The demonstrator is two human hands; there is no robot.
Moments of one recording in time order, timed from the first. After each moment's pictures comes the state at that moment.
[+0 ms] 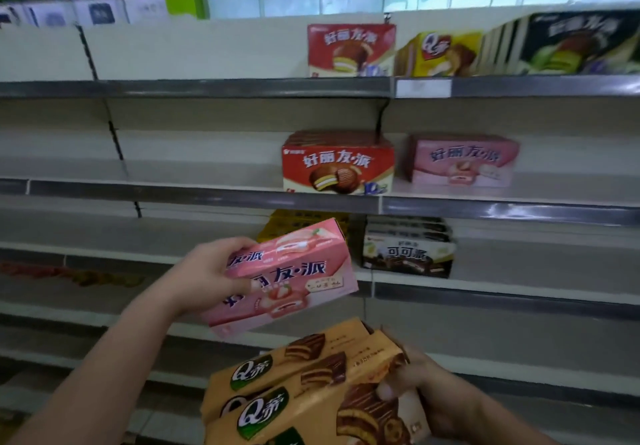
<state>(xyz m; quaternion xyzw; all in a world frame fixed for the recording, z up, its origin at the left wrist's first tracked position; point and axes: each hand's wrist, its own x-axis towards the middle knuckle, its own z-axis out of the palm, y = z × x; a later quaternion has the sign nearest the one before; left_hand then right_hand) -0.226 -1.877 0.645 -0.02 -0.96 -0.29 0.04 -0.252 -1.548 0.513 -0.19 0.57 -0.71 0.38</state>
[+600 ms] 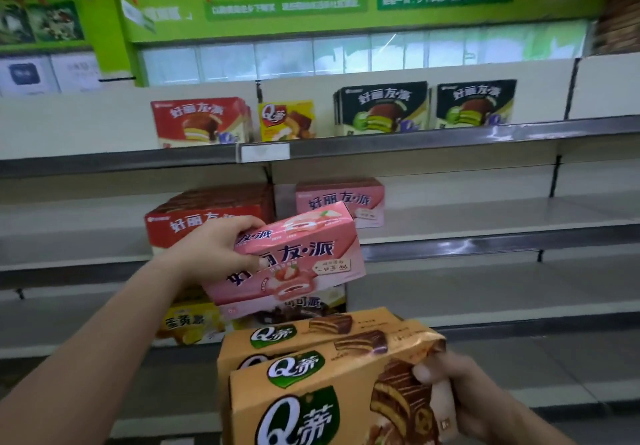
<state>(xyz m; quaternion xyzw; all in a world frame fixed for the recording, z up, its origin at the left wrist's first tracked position) -0.318 -1.646 0.752 -0.15 -0.96 -0.21 0.09 -0.255 -1.313 0.597 -0.23 0.44 -0.82 0.27</state>
